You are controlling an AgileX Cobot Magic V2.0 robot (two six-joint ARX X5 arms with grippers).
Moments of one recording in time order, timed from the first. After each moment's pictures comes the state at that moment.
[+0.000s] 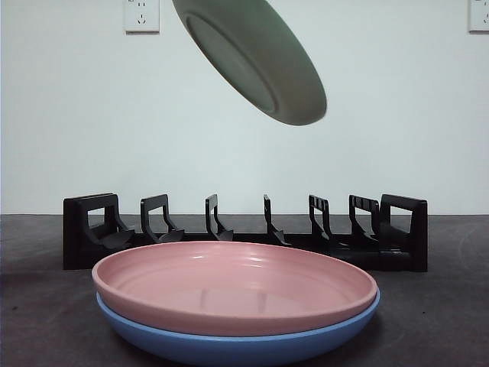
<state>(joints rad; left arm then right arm) -0.27 0.55 0.83 -0.90 0.17 -0.30 1.06 1.35 1.39 -0.72 0.17 0.10</state>
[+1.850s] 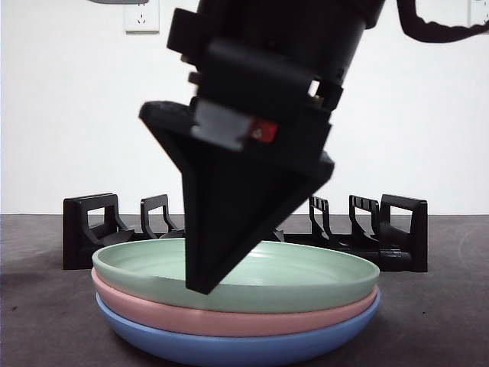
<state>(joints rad) -0.27 0.55 0.83 -0.90 0.17 -0.30 1.29 1.48 0.95 -0.61 0.16 -0.20</state>
